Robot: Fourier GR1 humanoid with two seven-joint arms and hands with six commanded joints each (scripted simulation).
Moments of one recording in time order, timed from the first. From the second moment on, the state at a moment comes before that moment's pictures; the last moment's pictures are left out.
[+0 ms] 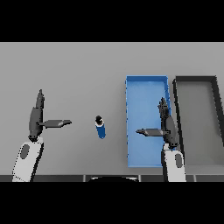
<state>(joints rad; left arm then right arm) -0.11 0.43 -0.16 -1.48 0.24 0.26 0.01 0.00 0.00 0.00 -1.57 0.00 0.00 0.00</state>
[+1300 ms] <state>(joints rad) -0.03 0.61 -0.42 -1.66 0.22 -0.20 -0.02 0.09 -0.15 0.08 -1.68 0.11 0.09 -0.10</state>
